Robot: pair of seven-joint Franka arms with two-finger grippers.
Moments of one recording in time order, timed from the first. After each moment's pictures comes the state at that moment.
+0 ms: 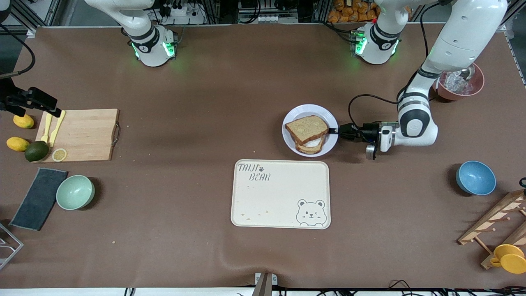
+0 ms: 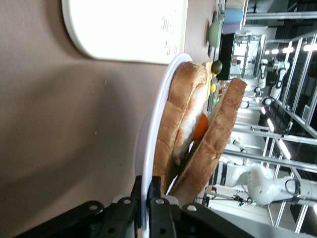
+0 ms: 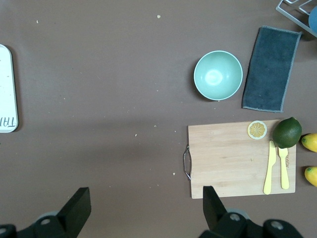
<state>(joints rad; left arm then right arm) 0.07 0.53 -0.13 -2.19 -1.28 1.87 1.02 -0.04 -0.01 -0.03 -1.60 0.01 1.58 -0.03</state>
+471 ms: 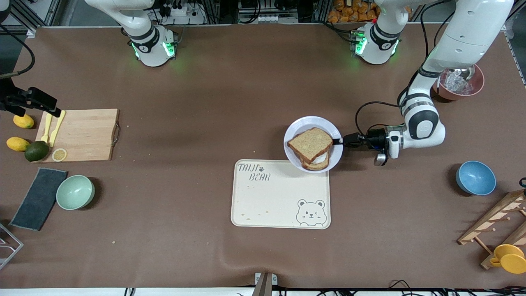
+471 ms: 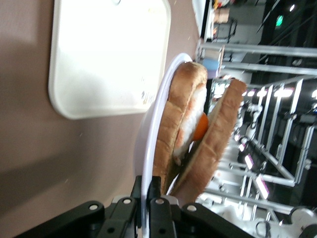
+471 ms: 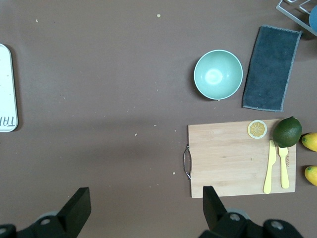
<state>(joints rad) 0.08 0.52 -0.13 -2.17 -1.47 1.87 0.98 -0.04 -0.01 -0.03 -1.60 0.01 1.58 -0.03</state>
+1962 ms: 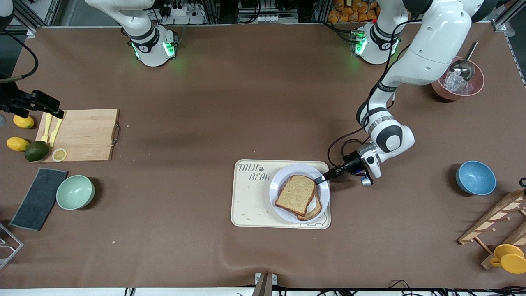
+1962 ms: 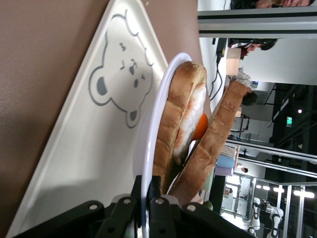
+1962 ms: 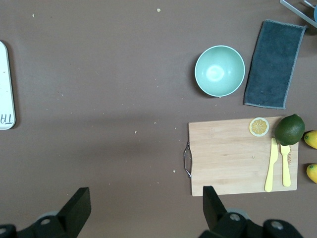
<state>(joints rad) -0.16 0.69 -0.14 -1.93 -1.95 2.30 0.98 -0.04 0.00 -0.03 -1.60 0.01 1.58 -0.03</state>
